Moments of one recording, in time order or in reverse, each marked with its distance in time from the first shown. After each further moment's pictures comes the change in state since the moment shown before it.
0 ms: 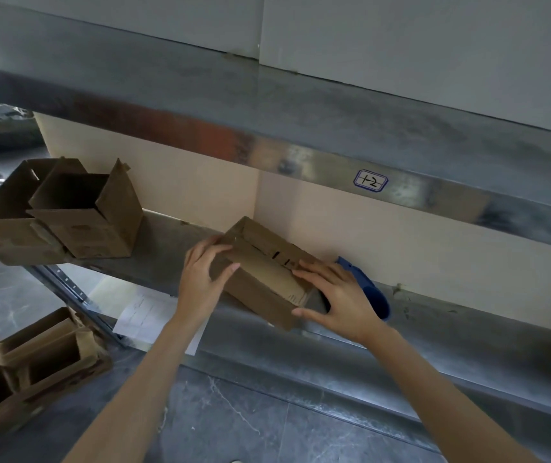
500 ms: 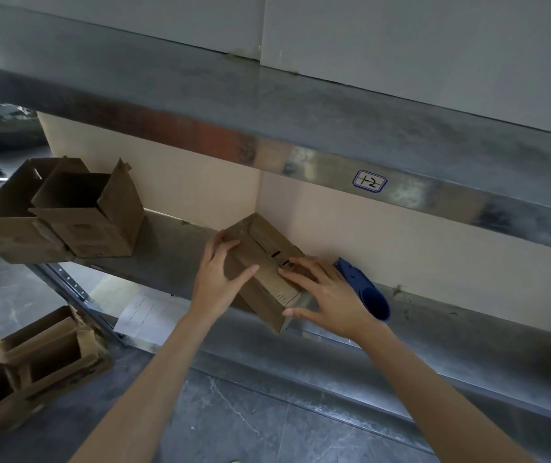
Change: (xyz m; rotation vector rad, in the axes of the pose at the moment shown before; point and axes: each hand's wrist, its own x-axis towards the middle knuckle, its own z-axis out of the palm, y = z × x) left_hand 0.003 0.009 0.020 -0.096 -0.044 -0.077; right_hand 0.014 -0.001 0.008 -0.056 -0.099 -0.094
